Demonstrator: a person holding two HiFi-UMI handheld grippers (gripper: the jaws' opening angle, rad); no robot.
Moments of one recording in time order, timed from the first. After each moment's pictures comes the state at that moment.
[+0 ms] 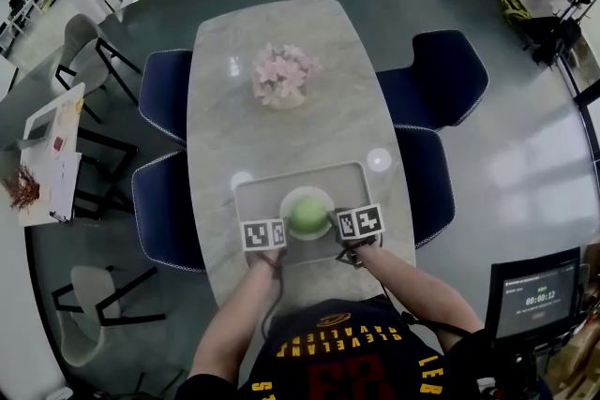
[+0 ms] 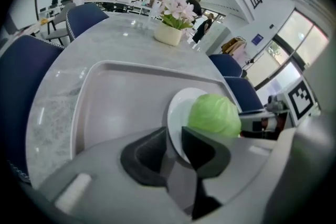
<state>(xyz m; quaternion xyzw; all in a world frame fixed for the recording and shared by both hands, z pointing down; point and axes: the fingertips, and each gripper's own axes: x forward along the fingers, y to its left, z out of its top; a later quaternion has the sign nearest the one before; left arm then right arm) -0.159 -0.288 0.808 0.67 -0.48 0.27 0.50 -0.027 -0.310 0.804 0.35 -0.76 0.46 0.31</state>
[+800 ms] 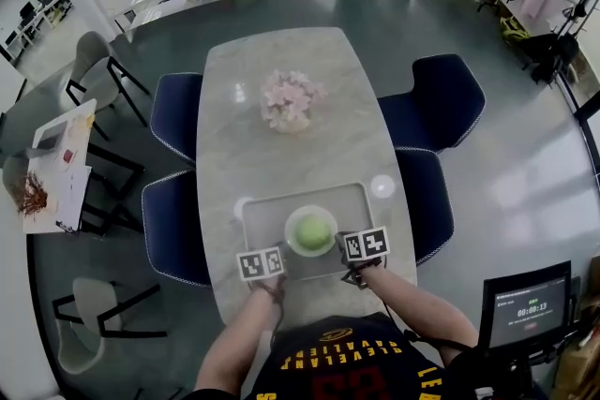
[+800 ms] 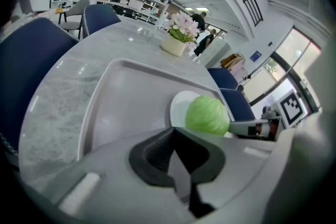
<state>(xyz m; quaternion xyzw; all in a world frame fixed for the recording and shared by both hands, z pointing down) -0.170 -0.251 0.783 0.68 -0.50 0.19 0.51 -0.021 -0.279 0.781 0.35 -0.76 0.46 0.30</state>
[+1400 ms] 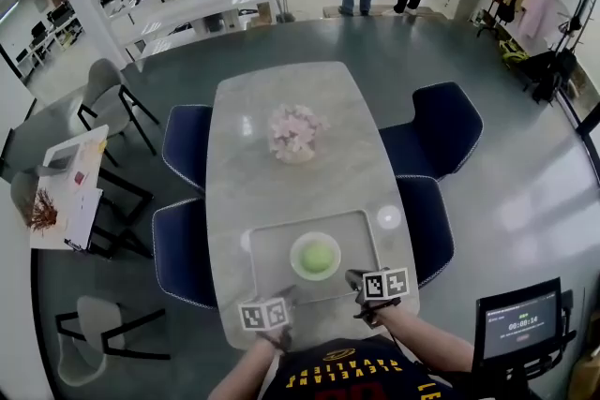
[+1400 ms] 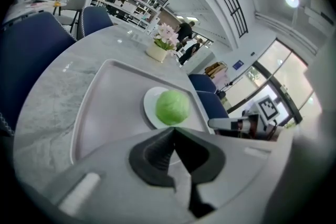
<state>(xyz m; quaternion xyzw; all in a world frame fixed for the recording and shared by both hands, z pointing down) -0.139 -0.198 0.733 0.73 -0.45 0.12 0.50 -0.003 -0.242 0.740 0.34 -0.76 0.50 0.21</state>
